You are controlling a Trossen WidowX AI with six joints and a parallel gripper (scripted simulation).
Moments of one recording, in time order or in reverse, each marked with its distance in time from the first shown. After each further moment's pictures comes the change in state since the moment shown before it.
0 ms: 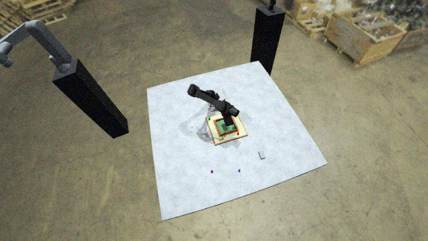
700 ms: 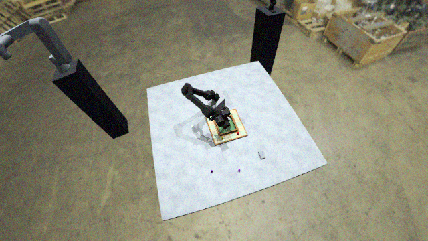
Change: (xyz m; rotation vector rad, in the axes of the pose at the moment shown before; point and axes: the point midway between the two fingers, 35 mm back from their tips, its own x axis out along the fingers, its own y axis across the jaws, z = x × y) arm 0.014 0.009 0.003 -0.003 -0.620 0.085
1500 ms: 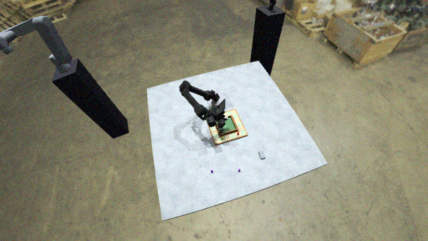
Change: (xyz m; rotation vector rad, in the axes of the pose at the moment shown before) arm -0.047 -0.004 0.000 -0.043 -0.210 -0.080
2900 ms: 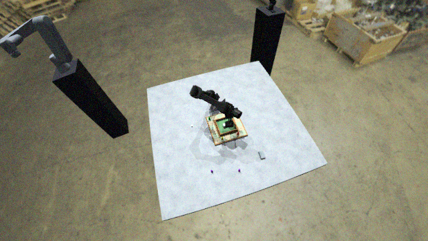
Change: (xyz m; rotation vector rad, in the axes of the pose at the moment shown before) arm 0.038 -0.024 0.019 0.273 0.785 -0.070
